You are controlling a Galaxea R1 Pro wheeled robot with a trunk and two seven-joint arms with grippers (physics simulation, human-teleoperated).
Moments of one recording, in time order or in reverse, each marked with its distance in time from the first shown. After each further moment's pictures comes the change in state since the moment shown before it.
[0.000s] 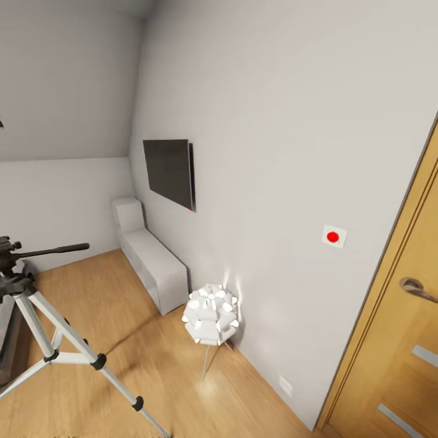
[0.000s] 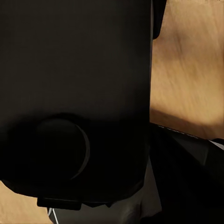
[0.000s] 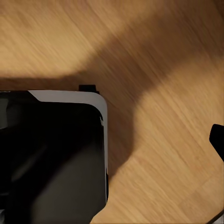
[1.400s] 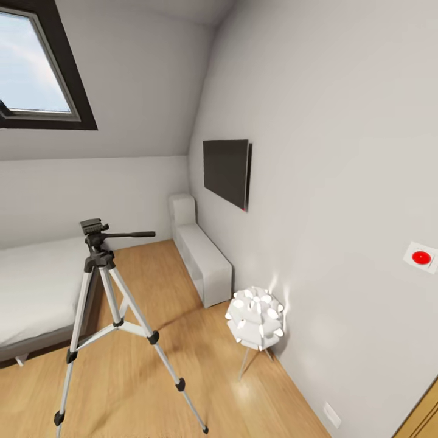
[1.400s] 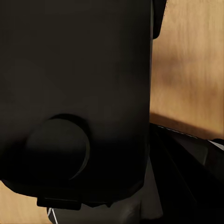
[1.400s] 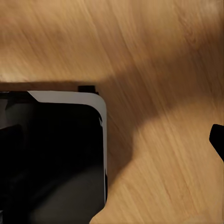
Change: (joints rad) left arm 0.000 -0.001 0.000 0.000 0.000 -0.002 0.000; right arm 0.000 -0.002 0.001 -0.001 0.003 -0.002 0.000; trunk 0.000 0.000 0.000
